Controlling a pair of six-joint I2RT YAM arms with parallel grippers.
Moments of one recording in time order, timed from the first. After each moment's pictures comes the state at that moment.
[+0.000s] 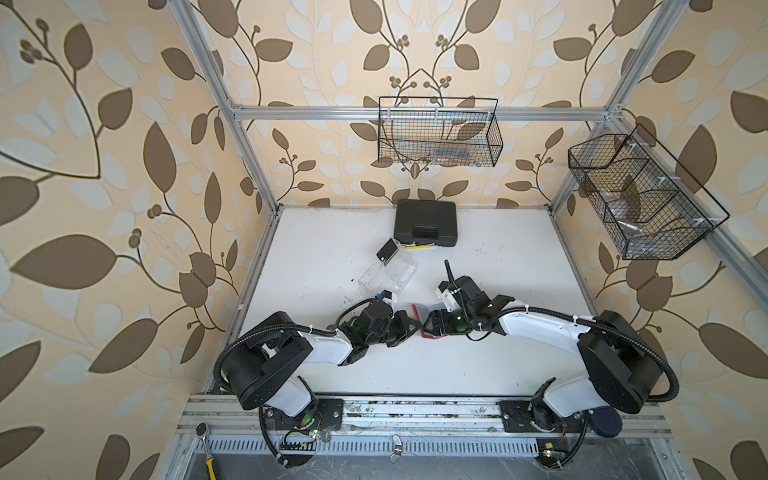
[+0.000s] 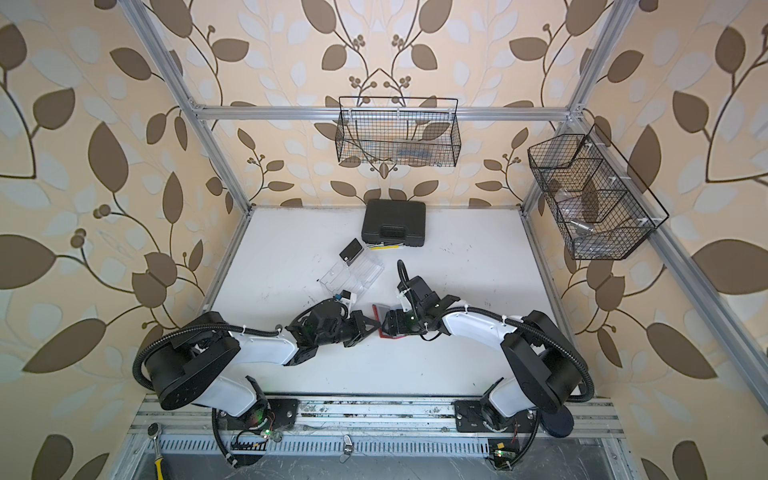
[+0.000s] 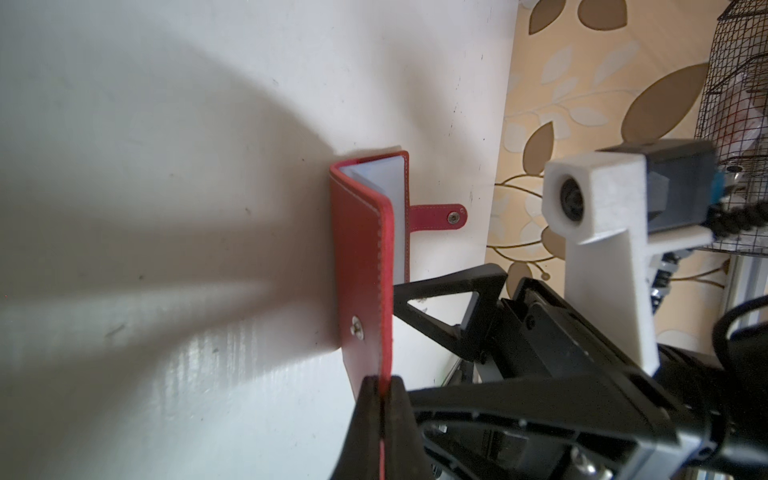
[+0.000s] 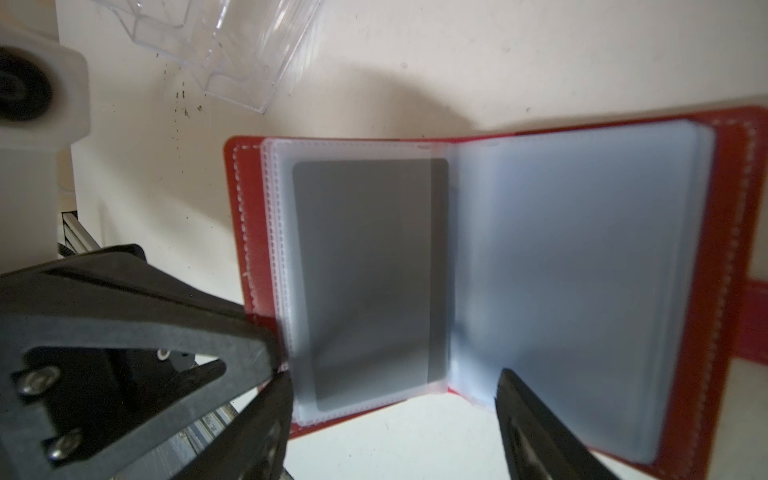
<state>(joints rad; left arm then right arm) -0.78 1.50 0.39 0.61 0.31 -1.21 0.67 1.50 0.74 -0.29 -0.30 0.60</state>
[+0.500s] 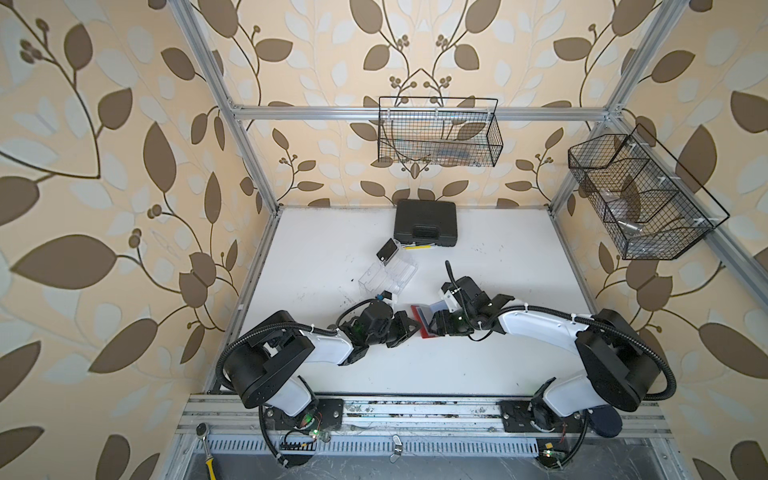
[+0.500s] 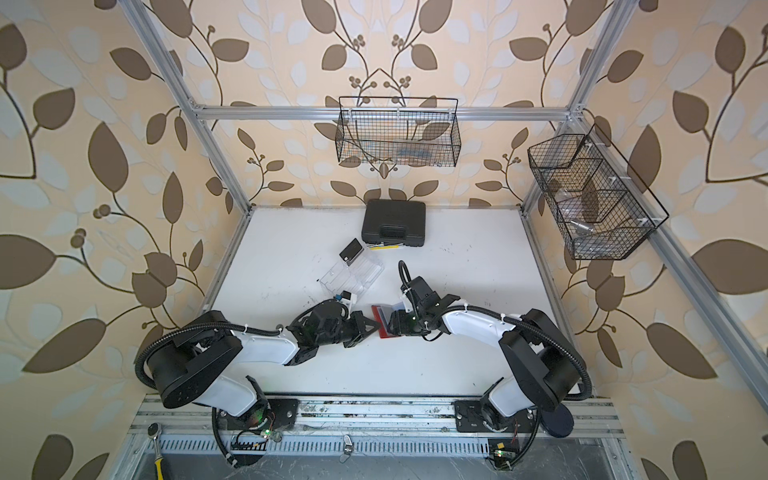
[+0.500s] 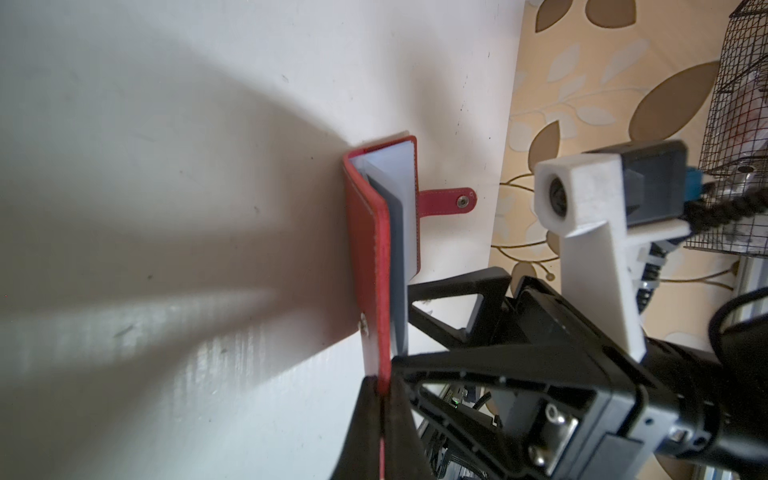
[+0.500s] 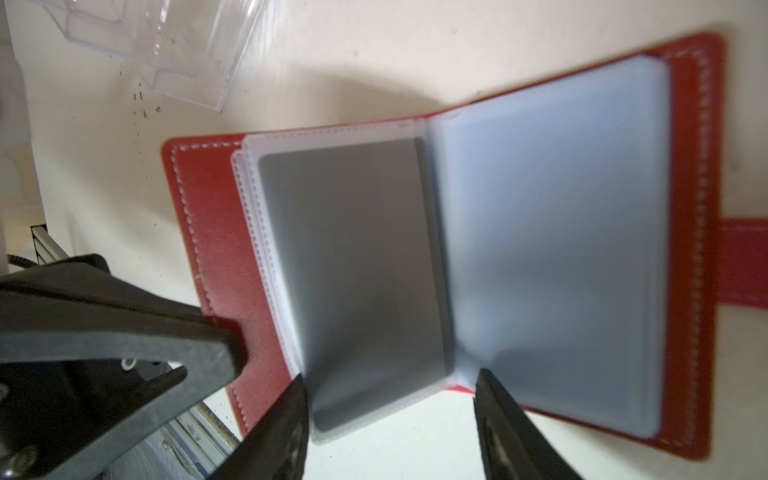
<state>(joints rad) -0.78 1.51 0.40 0.60 0.31 -1.20 0.63 1.50 0.74 -0.33 -0.27 0.61</state>
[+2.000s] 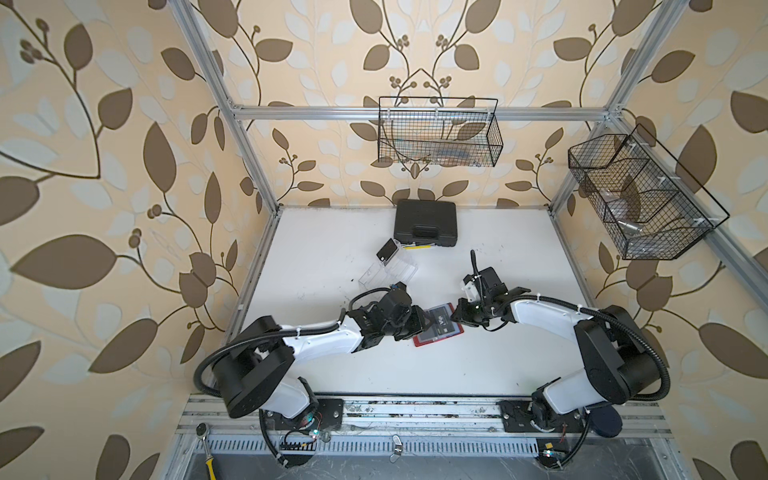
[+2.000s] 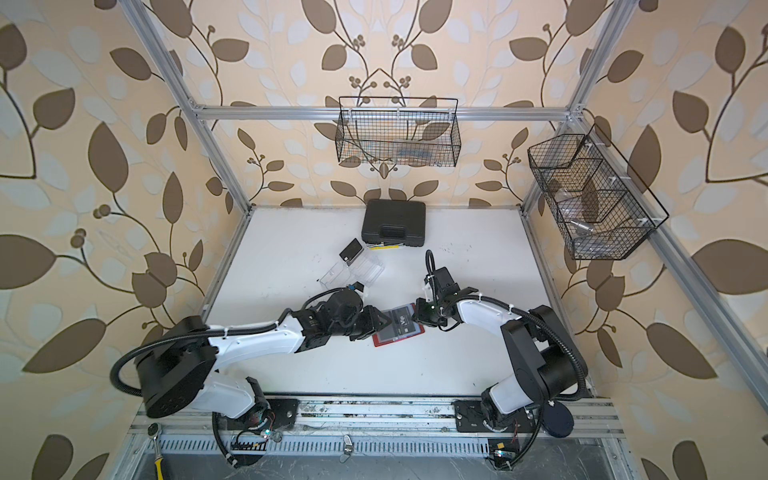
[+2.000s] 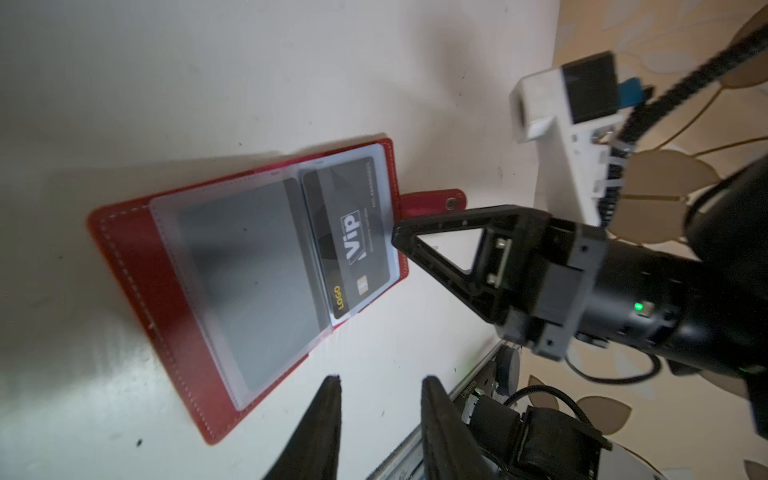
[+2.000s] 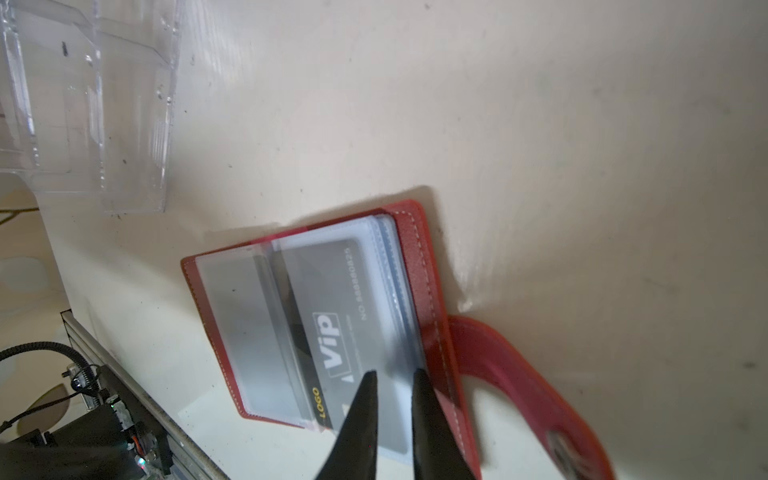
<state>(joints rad) -0.87 1.49 0.67 0.13 0.22 -1.11 0.41 1.53 0.72 -0.32 -0.34 0.58</state>
